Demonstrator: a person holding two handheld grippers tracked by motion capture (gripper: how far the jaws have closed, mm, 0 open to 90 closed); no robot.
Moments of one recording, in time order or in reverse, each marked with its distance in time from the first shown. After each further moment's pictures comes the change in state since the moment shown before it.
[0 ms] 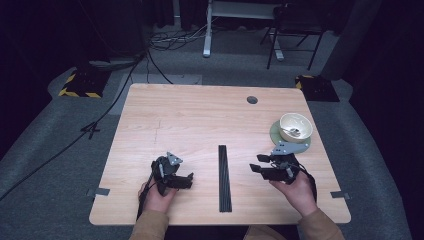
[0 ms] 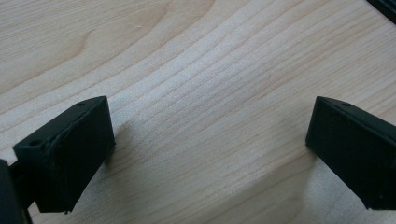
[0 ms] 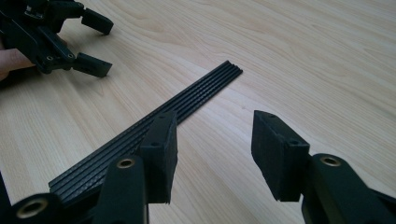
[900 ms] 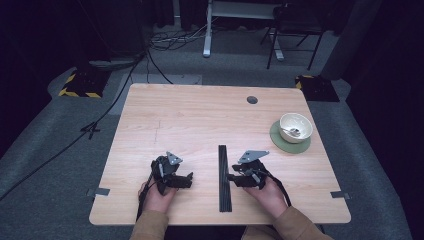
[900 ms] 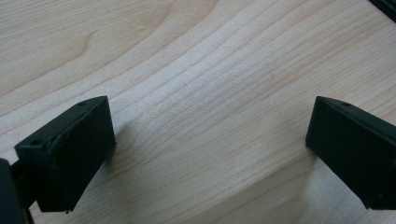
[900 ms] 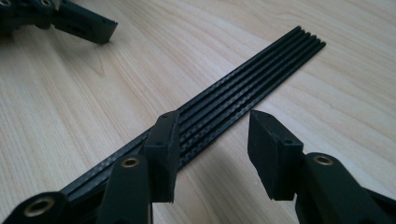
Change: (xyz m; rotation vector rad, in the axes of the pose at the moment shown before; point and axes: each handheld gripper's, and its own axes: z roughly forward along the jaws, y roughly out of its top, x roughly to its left) left arm 0.001 0.001 0.000 -0.002 0.003 0.000; right arm 0.034 -0.011 0.084 0.125 0.036 -0.022
